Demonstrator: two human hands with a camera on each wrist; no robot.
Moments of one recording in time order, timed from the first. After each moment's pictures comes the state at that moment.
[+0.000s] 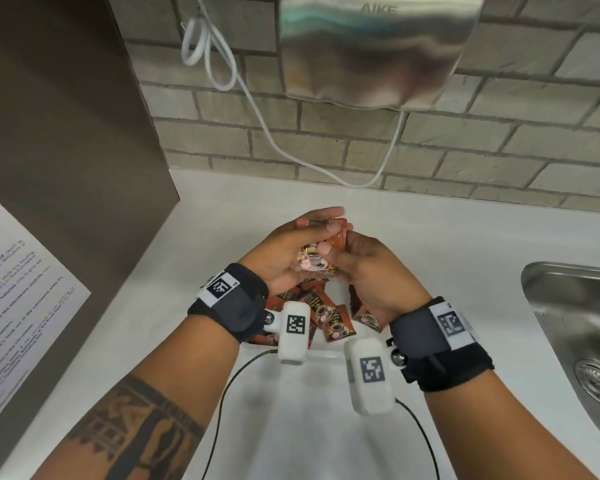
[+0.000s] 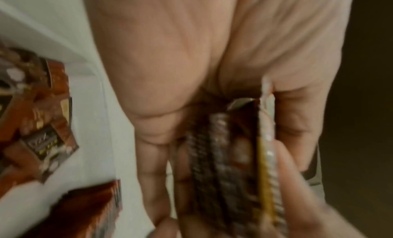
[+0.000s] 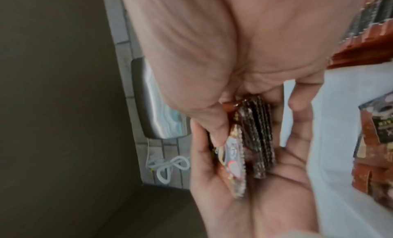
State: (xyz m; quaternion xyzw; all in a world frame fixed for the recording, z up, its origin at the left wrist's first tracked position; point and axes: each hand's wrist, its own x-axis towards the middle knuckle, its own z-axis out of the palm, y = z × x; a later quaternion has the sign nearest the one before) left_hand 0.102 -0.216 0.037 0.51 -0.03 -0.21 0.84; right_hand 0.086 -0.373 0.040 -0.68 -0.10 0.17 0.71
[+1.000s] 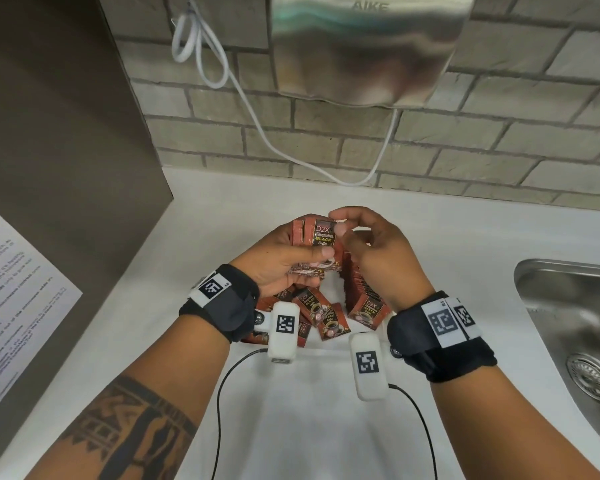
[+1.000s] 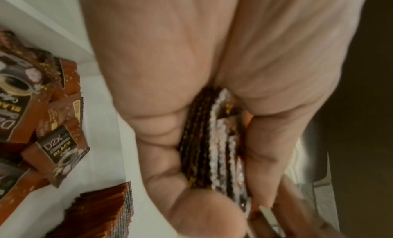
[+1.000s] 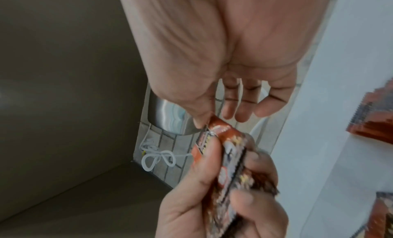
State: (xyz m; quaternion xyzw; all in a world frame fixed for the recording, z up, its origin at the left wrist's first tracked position) left_hand 0.097 -0.213 0.029 0.57 -0.07 -0.22 0.79; right_hand 0.094 -0.393 0.048 -0.80 -0.11 -0.02 0.58
